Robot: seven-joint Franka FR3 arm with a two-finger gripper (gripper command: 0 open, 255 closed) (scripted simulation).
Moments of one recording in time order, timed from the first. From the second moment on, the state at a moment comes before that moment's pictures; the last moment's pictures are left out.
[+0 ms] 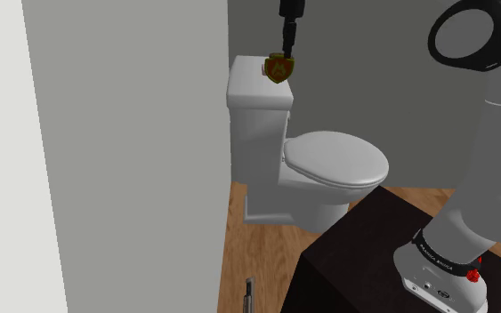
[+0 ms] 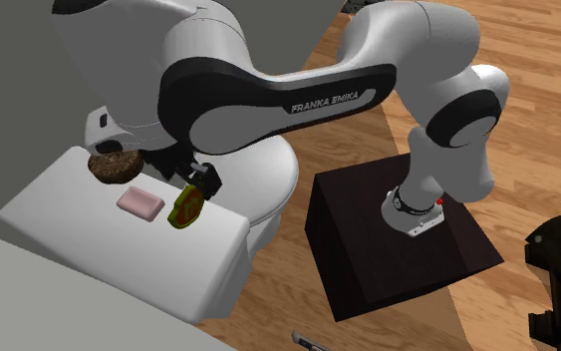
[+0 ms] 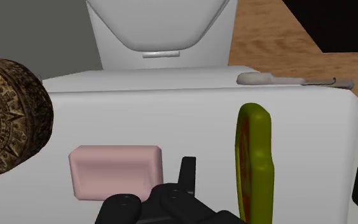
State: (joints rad) arm 0.08 0.34 -0.09 -1.11 0.01 1.46 -0.84
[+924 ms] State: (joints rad) arm 0.09 0.36 -0.09 -1.19 0.01 1.55 -0.87
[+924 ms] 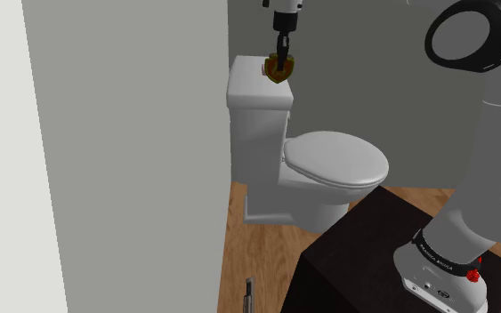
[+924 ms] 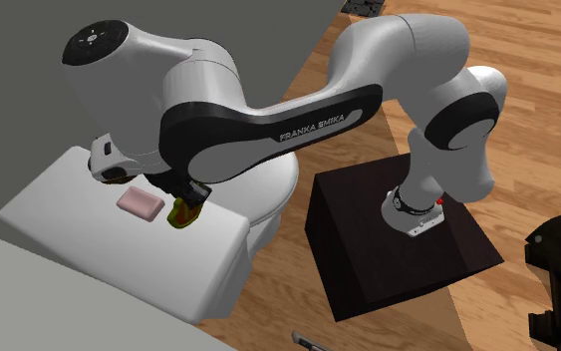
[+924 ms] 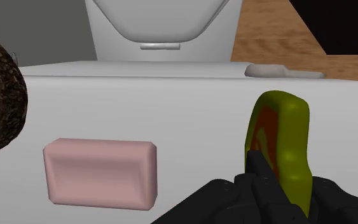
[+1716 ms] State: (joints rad) arm 0.08 0.39 -0.08 -1.07 0.01 1.47 -0.87
